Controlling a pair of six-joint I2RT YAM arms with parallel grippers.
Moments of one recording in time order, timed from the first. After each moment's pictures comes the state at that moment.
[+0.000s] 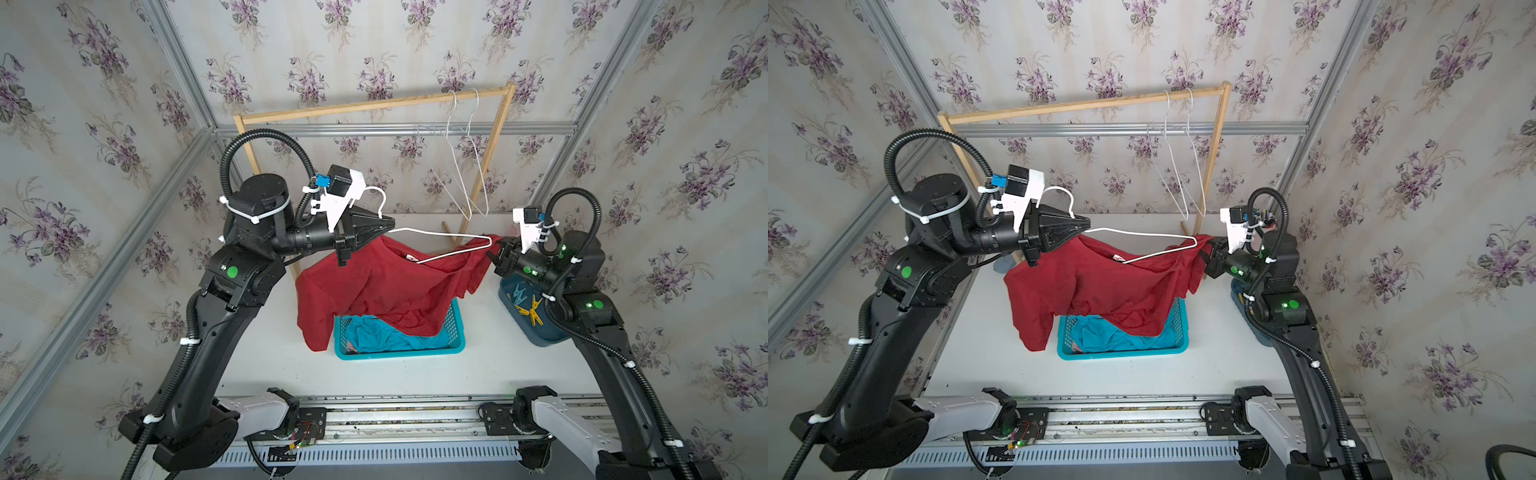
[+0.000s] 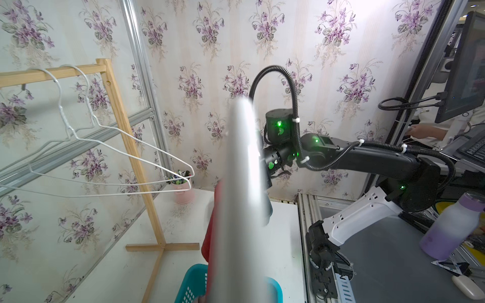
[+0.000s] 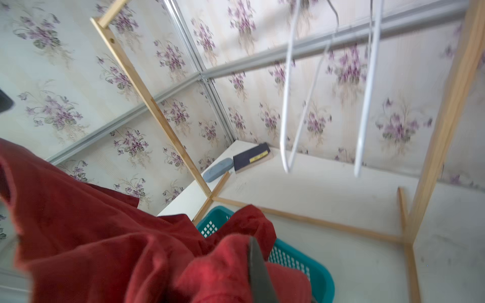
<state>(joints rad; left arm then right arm) -0.48 1.28 1.82 -0.59 0.83 0.07 0.12 0.92 0.95 -0.19 -0.70 0.33</state>
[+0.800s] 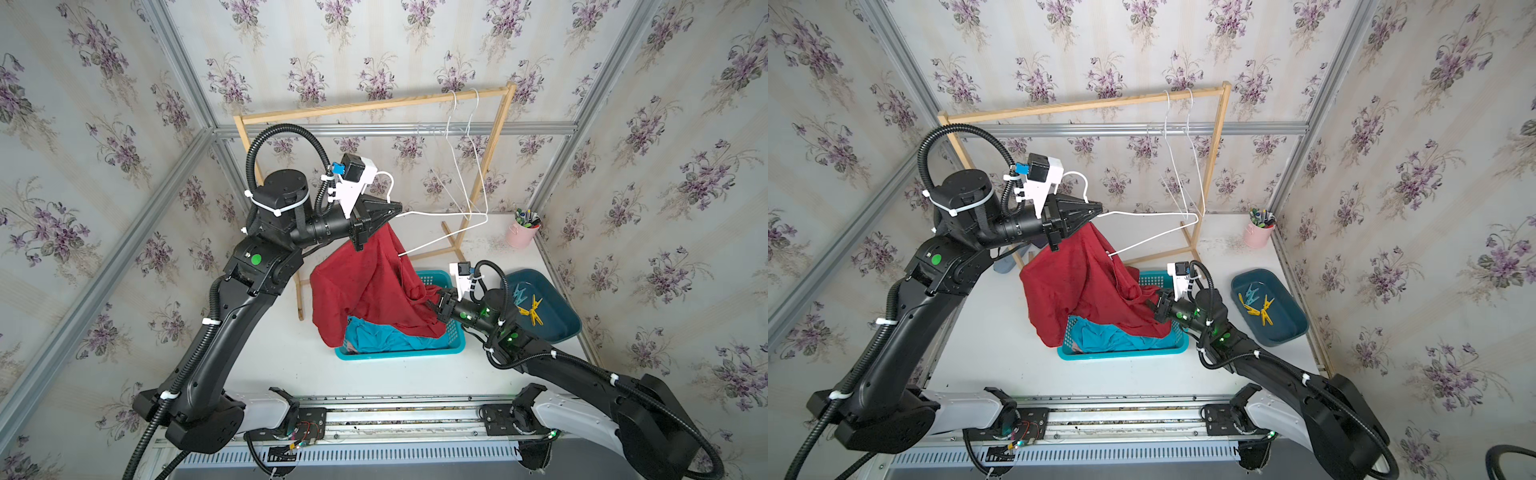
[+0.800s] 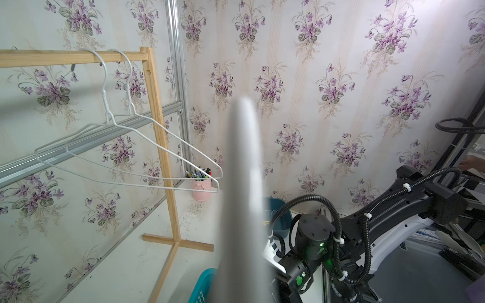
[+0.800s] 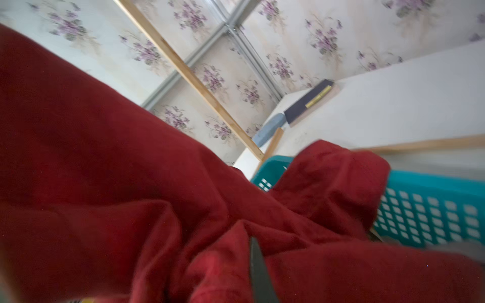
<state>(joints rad) -0.50 1.32 1.78 -0.48 0.68 -0.02 0.64 1.10 0.39 0.59 -0.37 0.70</state>
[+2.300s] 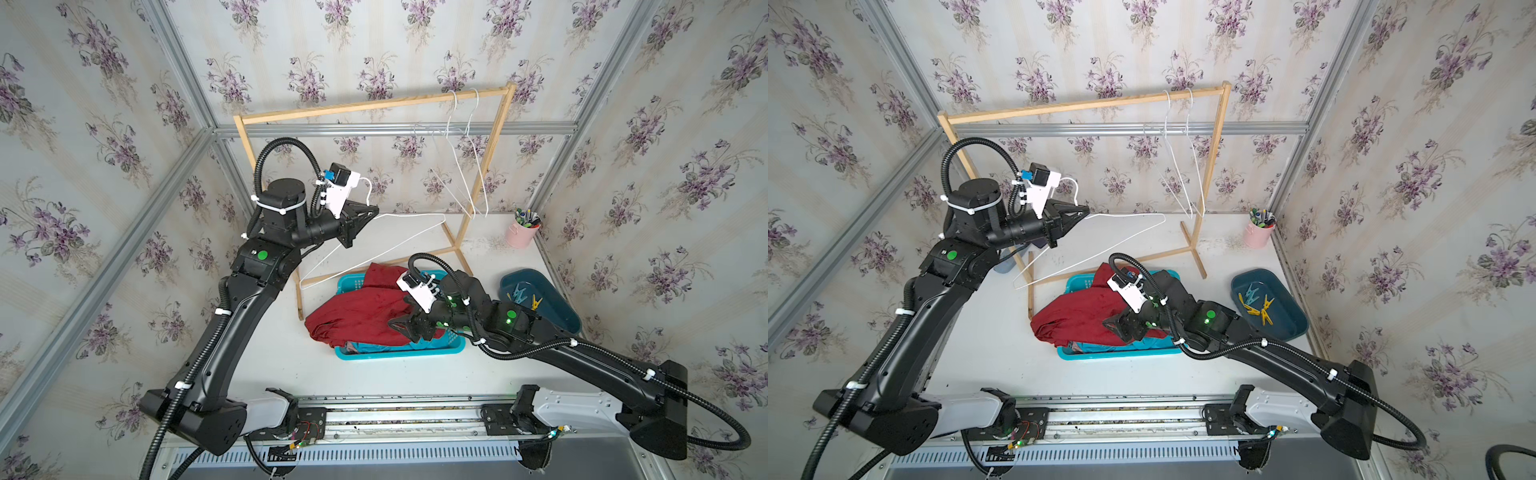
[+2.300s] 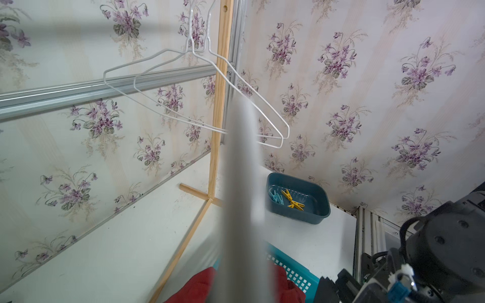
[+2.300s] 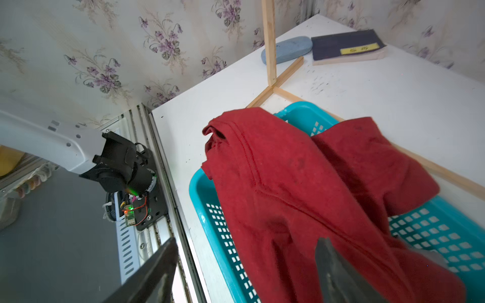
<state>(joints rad) -0.32 1.30 1.59 -0.48 0.64 -0.02 0.99 1.13 1.03 -0.40 -0.15 0.12</state>
